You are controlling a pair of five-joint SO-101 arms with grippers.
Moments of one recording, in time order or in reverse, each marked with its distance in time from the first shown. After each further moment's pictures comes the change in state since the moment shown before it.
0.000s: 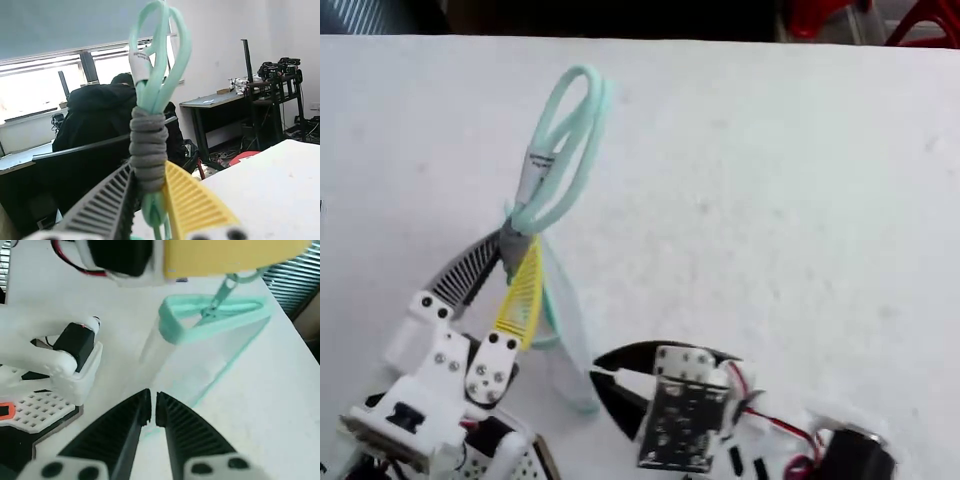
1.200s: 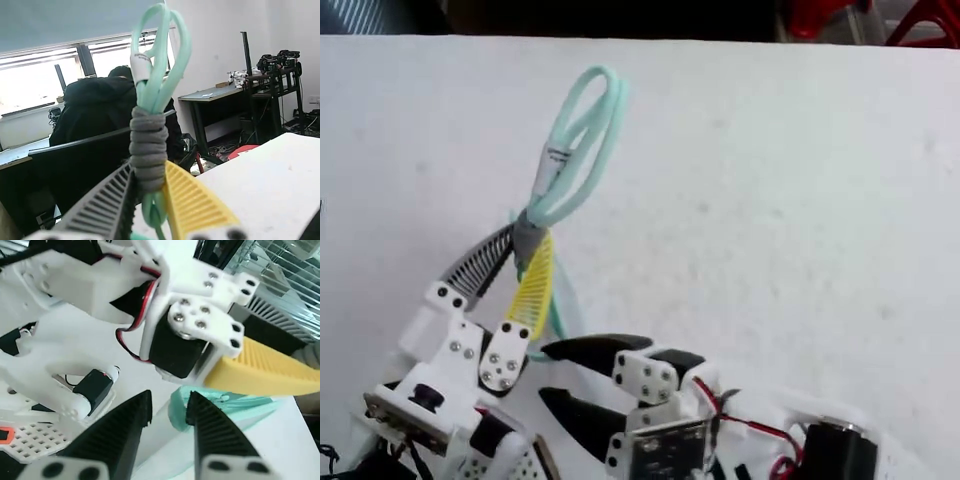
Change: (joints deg) left arm 0.0 0.0 4.0 -2.5 -0.1; right arm -8.7 6.3 -3.5 -10.1 6.6
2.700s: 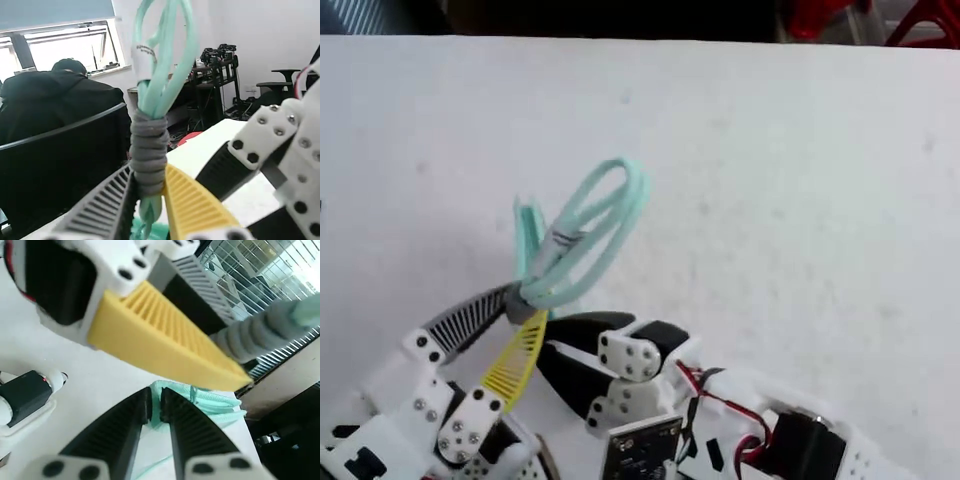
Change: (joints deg) left arm 12.0 0.0 -16.5 21.9 0.1; right arm 9.8 0.2 13.9 -14.2 10.6
